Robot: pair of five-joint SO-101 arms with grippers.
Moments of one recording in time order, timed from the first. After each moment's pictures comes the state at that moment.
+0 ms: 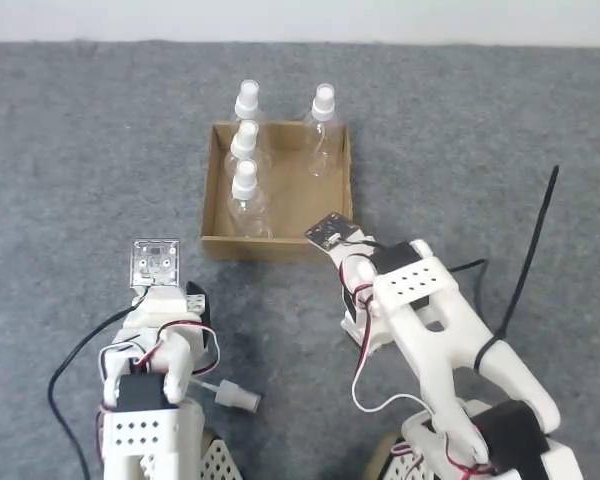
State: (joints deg) left arm -9.4 -91.0 97.6 53.7 2.0; right arm -27.3 -17.1 47.2 71.8 15.5
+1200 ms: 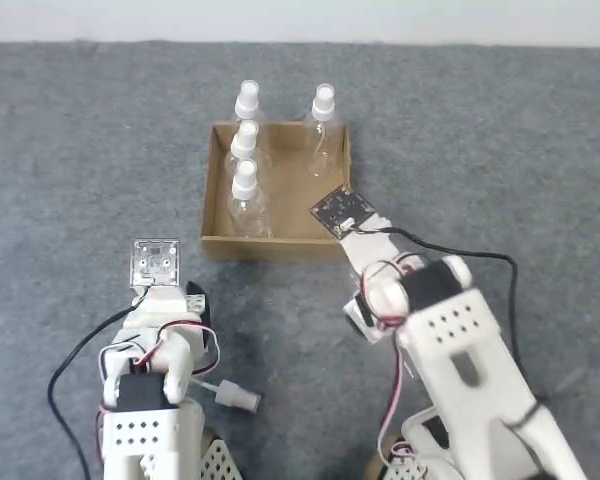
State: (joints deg) left arm -9.4 -91.0 97.6 53.7 2.0; right arm -27.3 -40.4 44.3 77.5 15.3
